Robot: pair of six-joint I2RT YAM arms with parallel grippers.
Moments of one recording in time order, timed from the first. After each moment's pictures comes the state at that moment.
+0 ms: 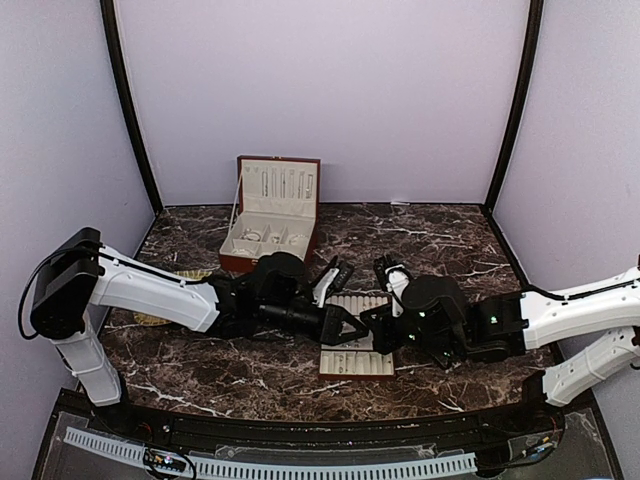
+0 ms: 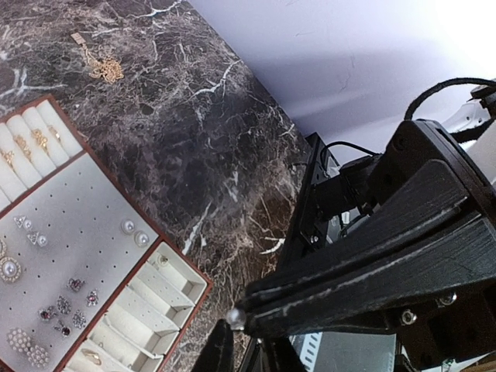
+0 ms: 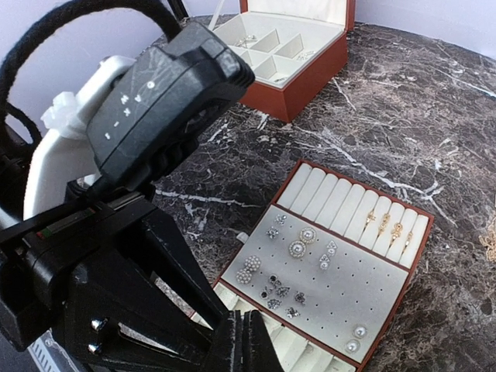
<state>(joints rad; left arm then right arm) -1.06 1.74 0.97 0.32 0.41 -0.68 1.26 1.24 0.73 -0.08 0.42 0.58</state>
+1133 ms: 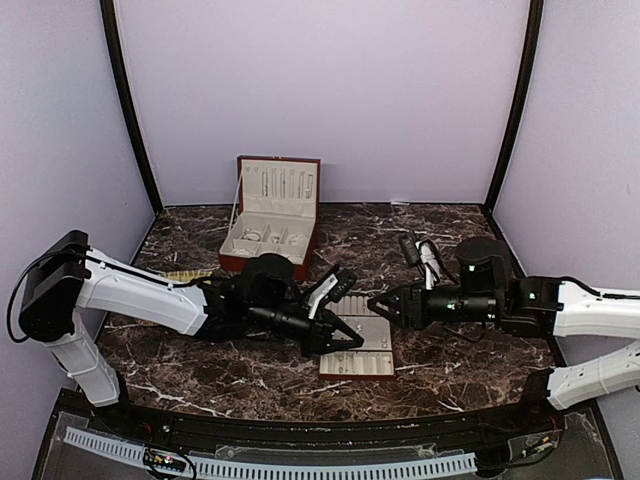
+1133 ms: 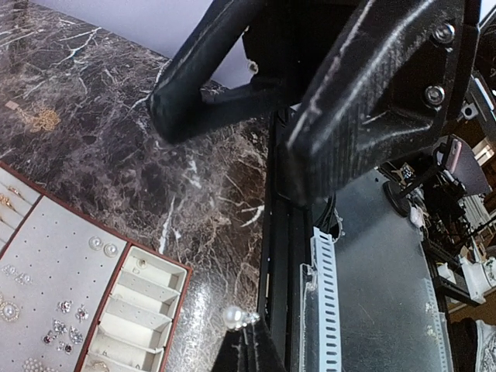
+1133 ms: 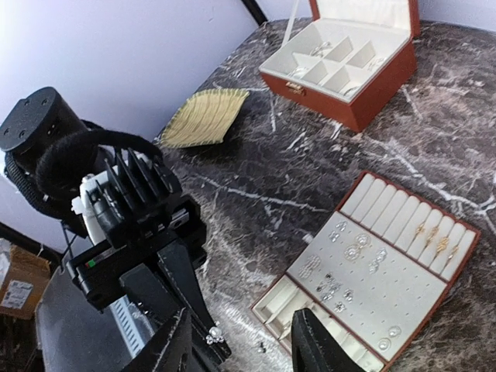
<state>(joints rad) -1.07 1.68 0.90 0.36 0.55 -0.37 1.01 1.02 0.68 -0.07 -0.10 0.56</state>
